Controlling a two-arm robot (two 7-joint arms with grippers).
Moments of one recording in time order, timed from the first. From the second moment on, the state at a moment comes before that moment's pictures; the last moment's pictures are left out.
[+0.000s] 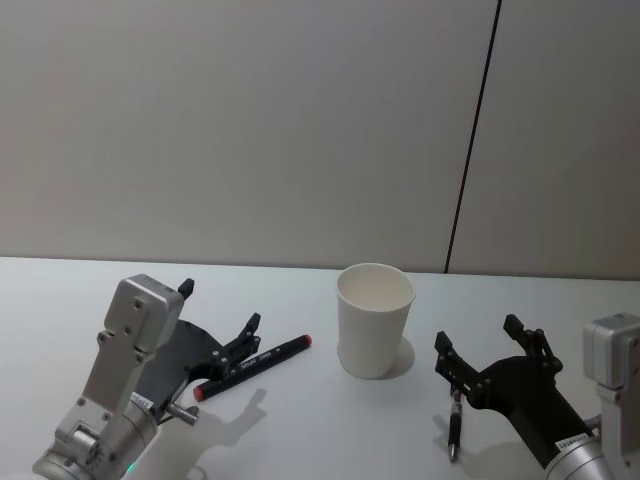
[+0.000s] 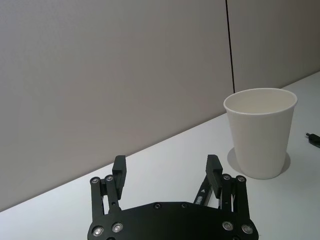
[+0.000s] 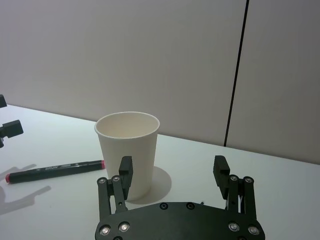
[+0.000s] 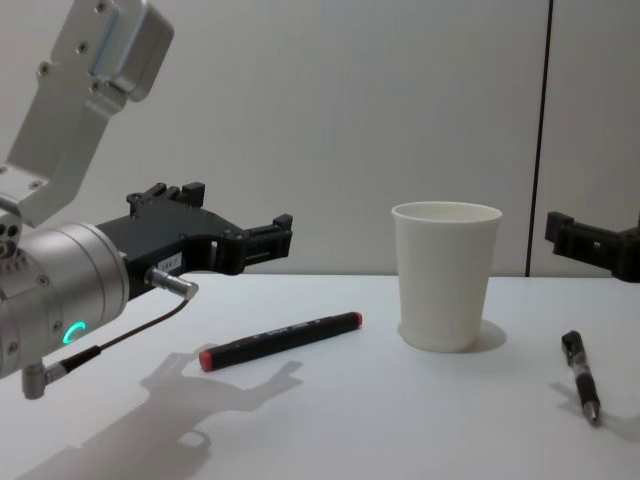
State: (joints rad) left arm -0.24 0.38 0.45 -1.63 -0.20 0.01 -0.01; right arm -0.01 0.34 -0.23 -1.77 0.29 0.03 0.07
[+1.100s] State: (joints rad) left arm -0.24 0.38 0.45 -1.63 -0.20 0.01 -0.01; right arm 0.00 0.34 -0.20 -1.76 0.30 0.10 0.07
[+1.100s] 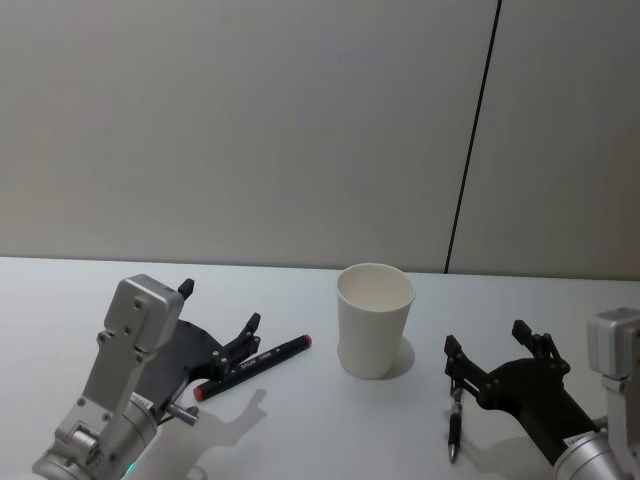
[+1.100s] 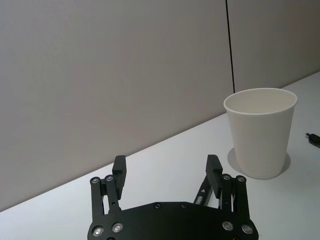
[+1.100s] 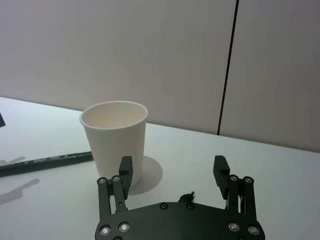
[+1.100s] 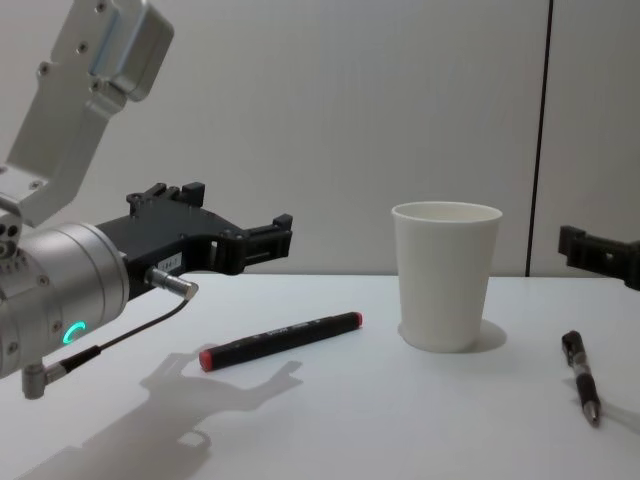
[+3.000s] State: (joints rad) left arm -0.24 0.38 0.45 -1.63 -0.20 0.01 -0.01; right arm 0.05 0.25 -0.24 -1.85 0.24 0.61 -0.09
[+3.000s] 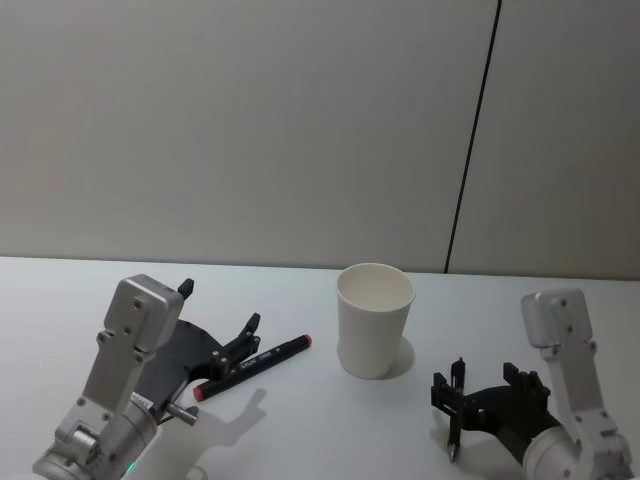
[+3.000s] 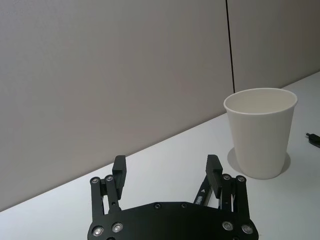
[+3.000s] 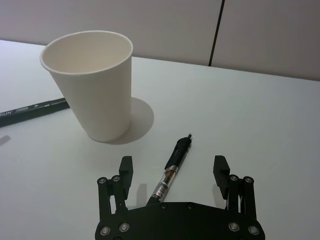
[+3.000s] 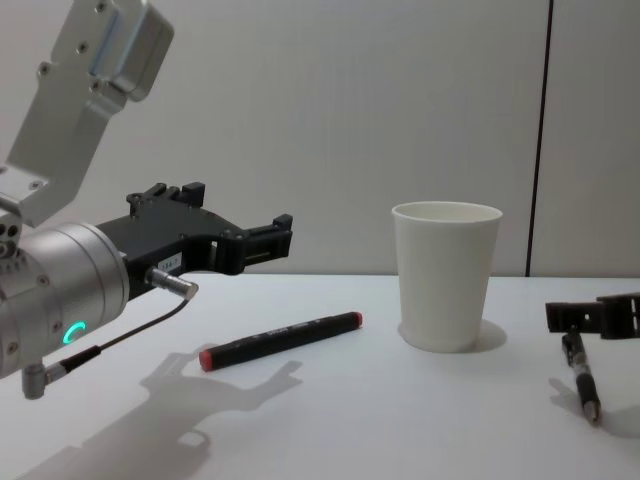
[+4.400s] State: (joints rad) left arm -0.24 0.38 0.45 -1.63 -0.20 0.01 -0.01; right arm 0.13 0.12 -0.24 -1.70 0.20 0.66 -0.16
